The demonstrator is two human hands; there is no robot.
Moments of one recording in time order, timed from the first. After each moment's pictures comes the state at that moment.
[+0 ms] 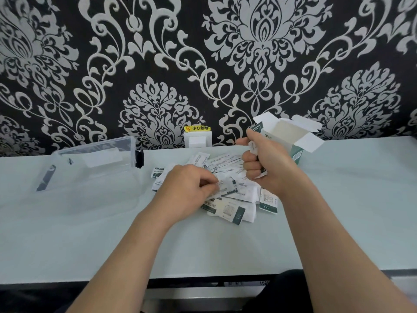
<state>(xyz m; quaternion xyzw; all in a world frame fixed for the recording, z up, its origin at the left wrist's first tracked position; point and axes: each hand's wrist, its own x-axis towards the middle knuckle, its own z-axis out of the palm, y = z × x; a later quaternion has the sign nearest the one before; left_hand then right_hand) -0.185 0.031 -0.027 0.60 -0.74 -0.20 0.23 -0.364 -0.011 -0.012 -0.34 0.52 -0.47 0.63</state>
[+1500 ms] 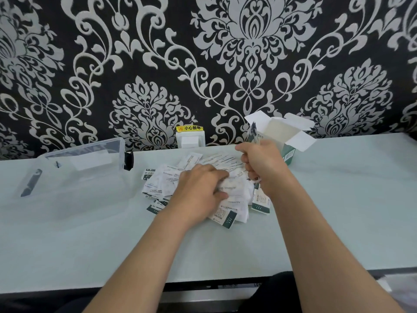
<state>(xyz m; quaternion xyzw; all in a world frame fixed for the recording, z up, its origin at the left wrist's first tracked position) -0.221 0.013 -0.047 0.56 -0.81 -0.09 0.14 -0.368 -0.020 -0.025 -0.40 0.61 -0.47 0.50</state>
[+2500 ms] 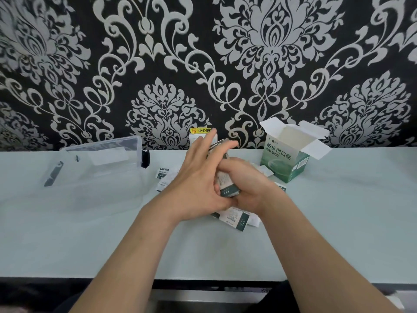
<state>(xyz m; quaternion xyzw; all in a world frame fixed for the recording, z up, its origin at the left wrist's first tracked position) -0.190 0.028 -0.021 0.49 -0.81 -0.19 0.25 -0.313 0.006 -0.021 -0.40 0.40 -0.38 0.74</state>
